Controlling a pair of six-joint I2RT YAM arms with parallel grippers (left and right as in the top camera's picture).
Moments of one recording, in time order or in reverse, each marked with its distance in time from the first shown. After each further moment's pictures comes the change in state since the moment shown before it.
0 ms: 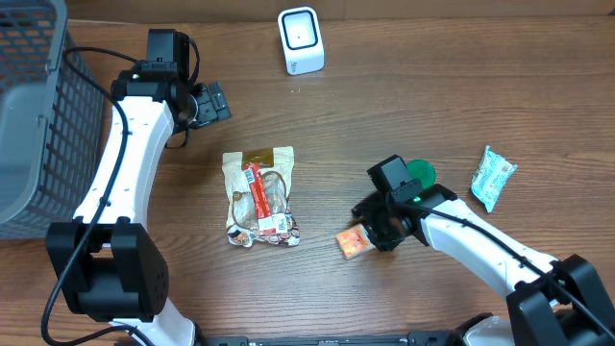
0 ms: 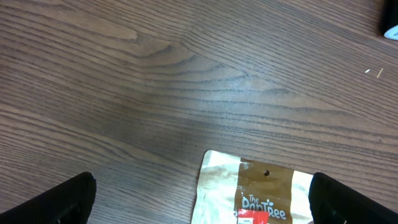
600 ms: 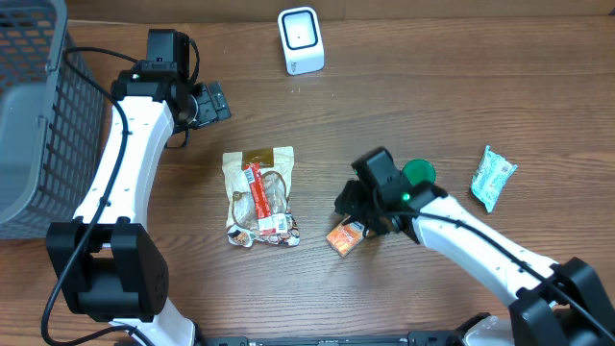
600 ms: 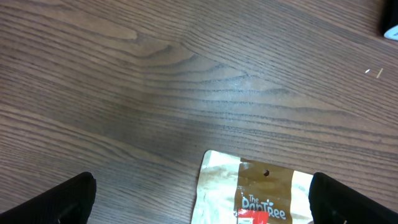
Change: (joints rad) left arm 0.000 0.000 0.000 0.000 0.000 0.000; right arm 0.063 0.000 0.124 -0.021 0.093 -0.417
